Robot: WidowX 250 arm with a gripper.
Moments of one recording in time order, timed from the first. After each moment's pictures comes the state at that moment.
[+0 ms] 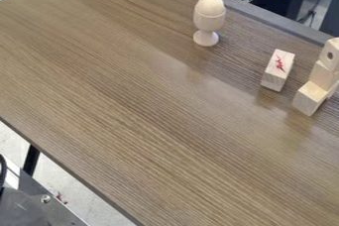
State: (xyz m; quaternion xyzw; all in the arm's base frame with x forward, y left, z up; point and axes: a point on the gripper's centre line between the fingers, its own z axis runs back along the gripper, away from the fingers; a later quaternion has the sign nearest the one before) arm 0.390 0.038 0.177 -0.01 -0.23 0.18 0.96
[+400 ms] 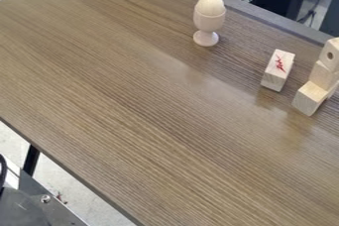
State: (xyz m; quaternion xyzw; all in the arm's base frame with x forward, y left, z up) arm 0.396 0.029 0.155 -0.02 -0.19 0.11 0.98
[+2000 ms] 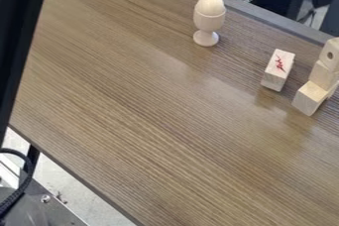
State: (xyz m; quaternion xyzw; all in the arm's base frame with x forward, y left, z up) arm 0.430 -0.136 0.129 -0.03 -0.12 -0.31 0.94
